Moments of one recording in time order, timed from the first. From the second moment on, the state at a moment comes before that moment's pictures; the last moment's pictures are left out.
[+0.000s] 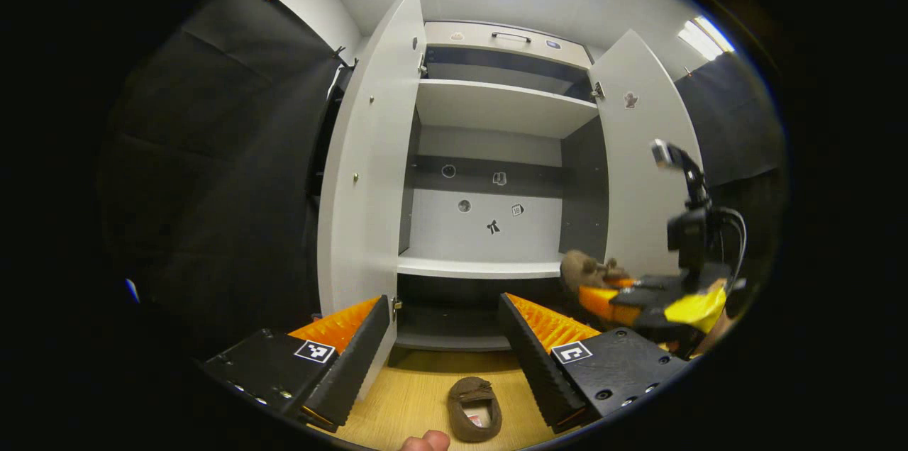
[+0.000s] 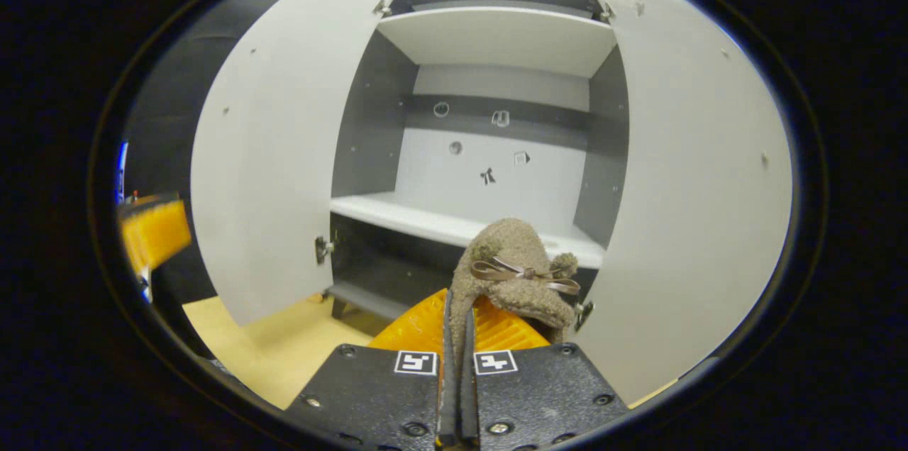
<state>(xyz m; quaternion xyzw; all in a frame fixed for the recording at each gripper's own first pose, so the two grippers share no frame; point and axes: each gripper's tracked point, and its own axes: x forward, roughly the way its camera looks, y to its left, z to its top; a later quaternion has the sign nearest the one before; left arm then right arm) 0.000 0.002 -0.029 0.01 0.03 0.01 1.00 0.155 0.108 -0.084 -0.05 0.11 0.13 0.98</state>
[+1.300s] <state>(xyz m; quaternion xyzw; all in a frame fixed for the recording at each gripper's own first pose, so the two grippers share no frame) -0.004 0.025 -0.032 0.00 0.03 0.04 1.00 0.421 0.121 -0.110 -0.18 0.30 0.05 0.94</state>
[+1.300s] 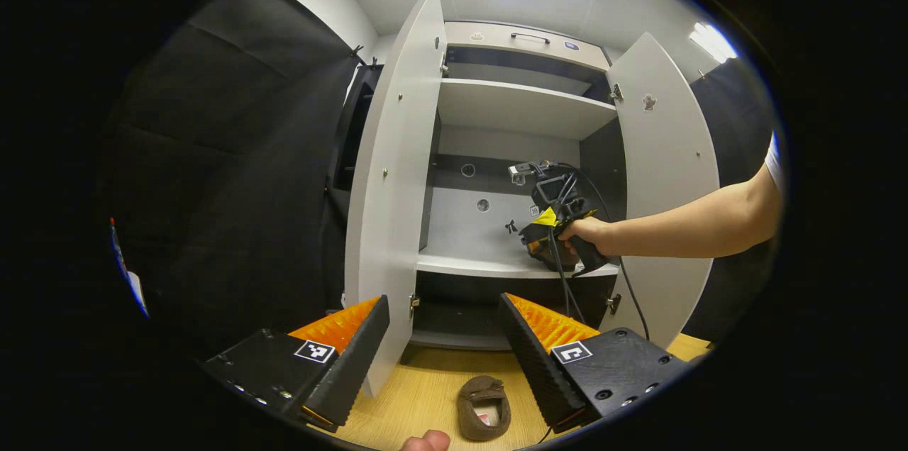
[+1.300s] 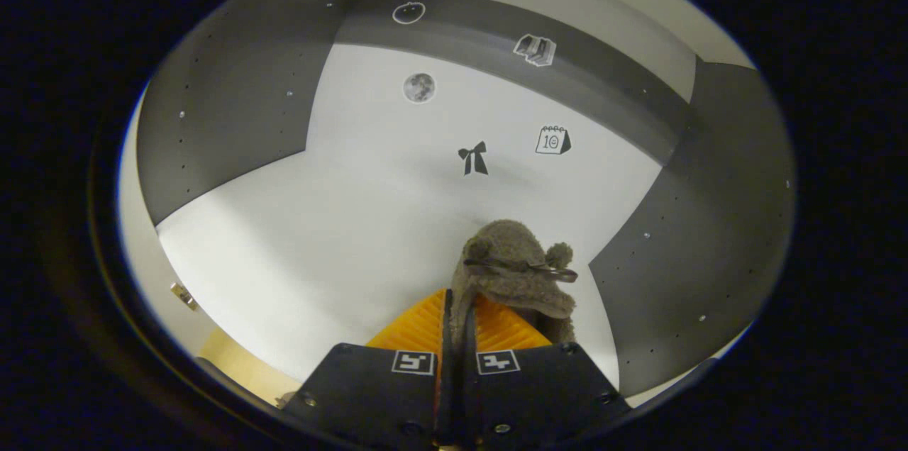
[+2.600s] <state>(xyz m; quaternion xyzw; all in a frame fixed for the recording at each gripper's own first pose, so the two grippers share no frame) 0.003 -0.024 -0.029 0.01 0.02 -0.03 1.00 0.177 0.055 -0.001 -0.06 0.13 0.07 0.99</state>
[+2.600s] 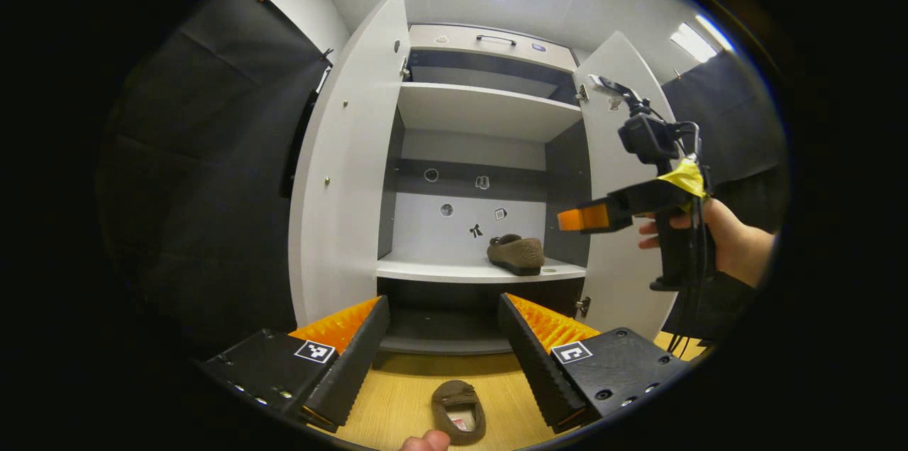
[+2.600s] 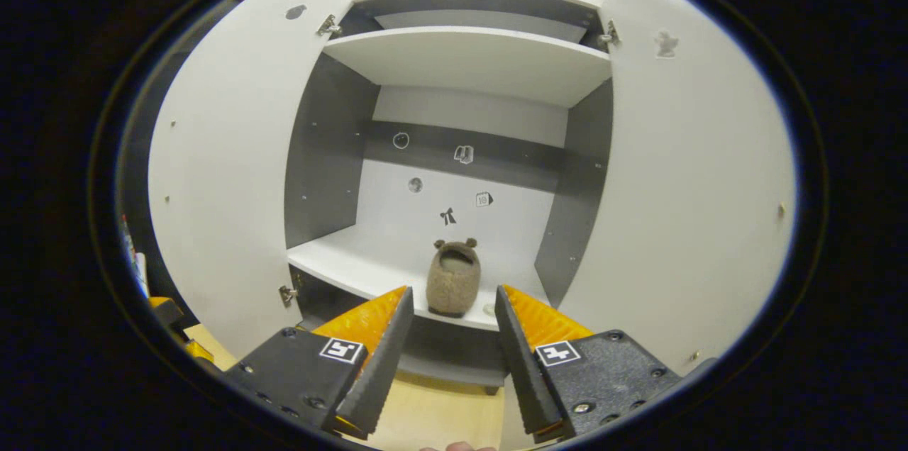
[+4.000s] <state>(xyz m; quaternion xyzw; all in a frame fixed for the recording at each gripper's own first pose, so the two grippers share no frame) 0.011 -0.038 -0.141 0.01 0.18 -0.04 0.98 -0.001 -0.021 -0.141 0.03 0.12 -0.02 0.99</state>
